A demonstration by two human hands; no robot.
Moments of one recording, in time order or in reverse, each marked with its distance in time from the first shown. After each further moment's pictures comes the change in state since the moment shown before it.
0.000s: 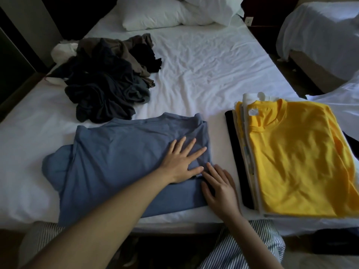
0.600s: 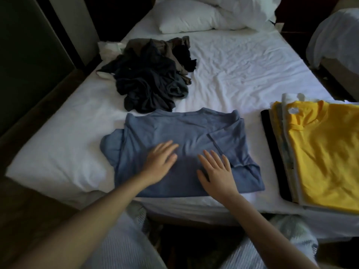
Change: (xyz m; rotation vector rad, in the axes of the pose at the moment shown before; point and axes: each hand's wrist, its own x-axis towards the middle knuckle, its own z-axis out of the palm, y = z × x) left_hand -0.144 -0.102 0.003 -0.480 0.383 -0.256; right_hand 0.018 -0.112 0.029 -0.211 -0.159 -0.169
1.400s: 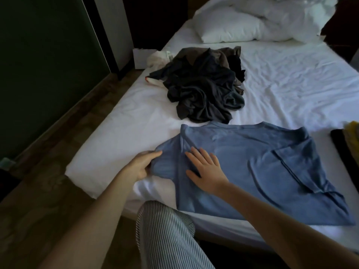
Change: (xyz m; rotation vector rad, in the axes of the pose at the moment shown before) left_hand -0.029 -0.159 -0.124 -1.250 0.081 -0.900; right_hand 0.103 -0.162 0.056 0.075 -0.262 -0.208
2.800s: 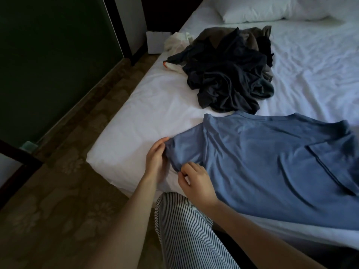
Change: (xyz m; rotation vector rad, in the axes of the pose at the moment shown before) left_hand 0.003 -0.035 -0.016 -0.248 0.192 0.351; right_hand 0.007 -0.086 0.063 0.399 0.463 -0.137
